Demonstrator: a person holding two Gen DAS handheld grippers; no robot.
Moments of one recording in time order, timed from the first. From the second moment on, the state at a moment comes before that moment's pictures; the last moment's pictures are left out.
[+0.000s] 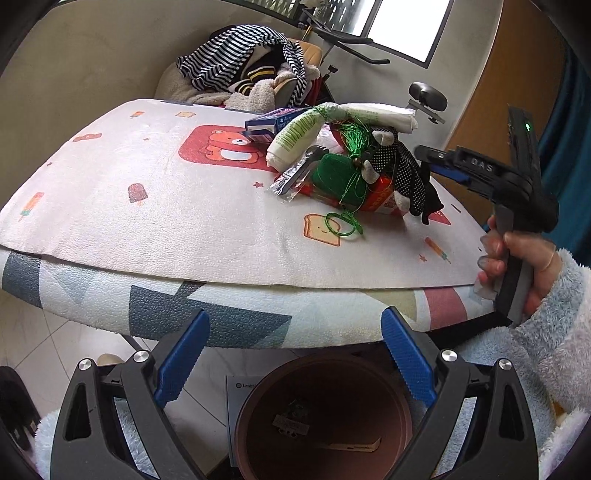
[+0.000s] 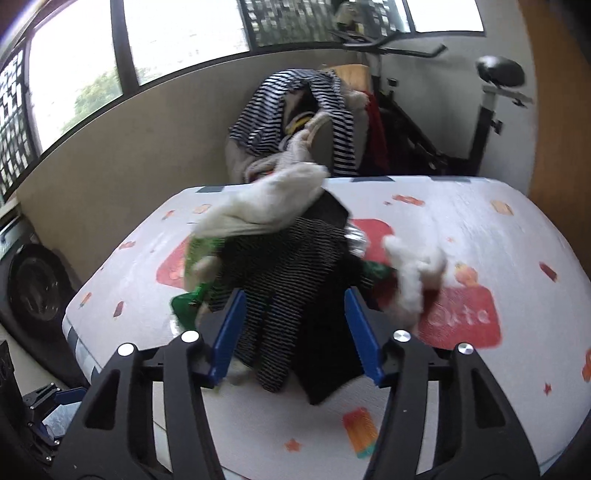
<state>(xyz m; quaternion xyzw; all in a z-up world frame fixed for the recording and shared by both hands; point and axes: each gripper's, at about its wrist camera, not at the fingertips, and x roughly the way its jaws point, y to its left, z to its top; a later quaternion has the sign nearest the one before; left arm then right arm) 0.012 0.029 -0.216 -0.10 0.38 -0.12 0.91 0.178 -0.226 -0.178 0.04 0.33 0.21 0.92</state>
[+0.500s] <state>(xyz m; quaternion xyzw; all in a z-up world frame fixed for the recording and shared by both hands) 0.013 0.035 -0.218 -0.11 0.39 -0.12 0.91 0.171 -0.240 -0.156 0.05 0.32 0.19 0.93</state>
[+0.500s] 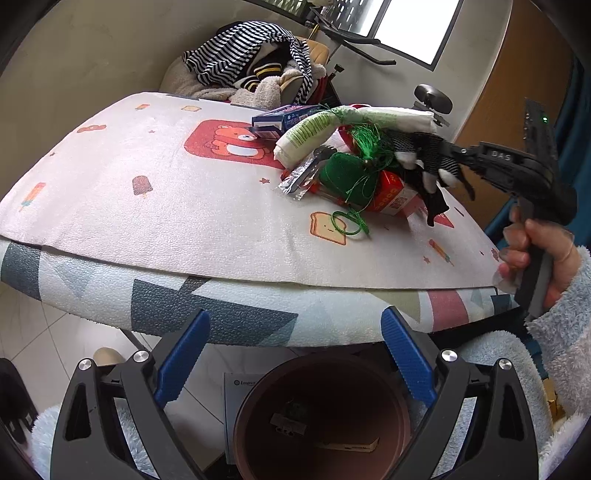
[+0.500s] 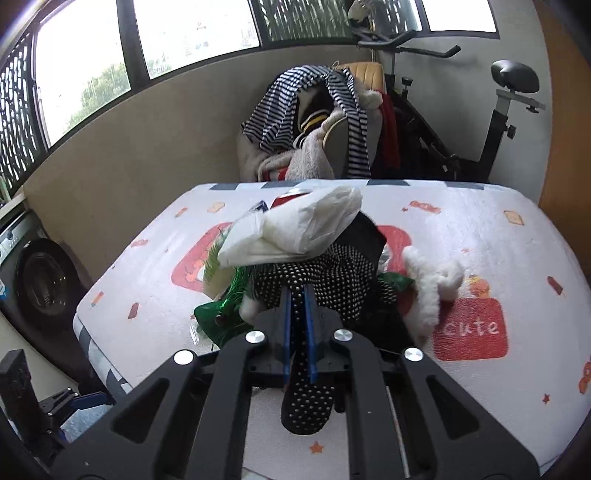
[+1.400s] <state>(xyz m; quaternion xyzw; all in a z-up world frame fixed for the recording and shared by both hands) 0.052 0.045 -0.194 -0.12 0.37 -0.13 0.91 0.137 -0.315 -0.103 0.10 0.24 0.13 0.96</state>
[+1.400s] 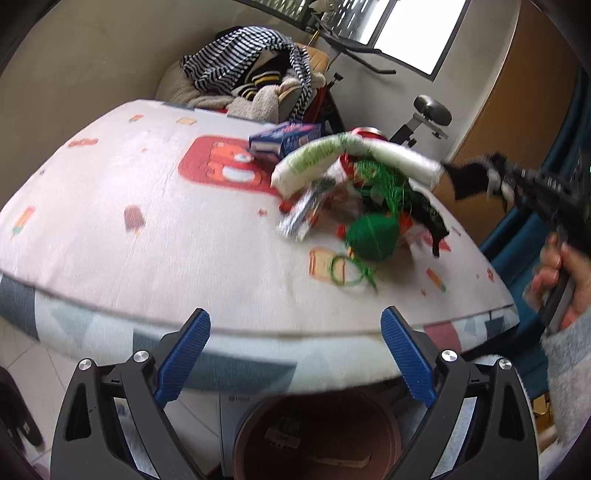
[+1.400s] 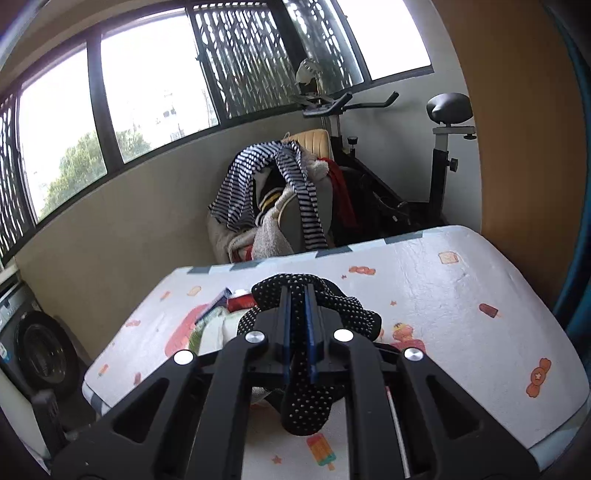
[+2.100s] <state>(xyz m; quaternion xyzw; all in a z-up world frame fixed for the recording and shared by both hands) 0.259 -0.014 -0.176 -0.04 0.41 -0.15 0.90 0.138 -0.306 -0.134 0.10 0.28 0.14 0.95</state>
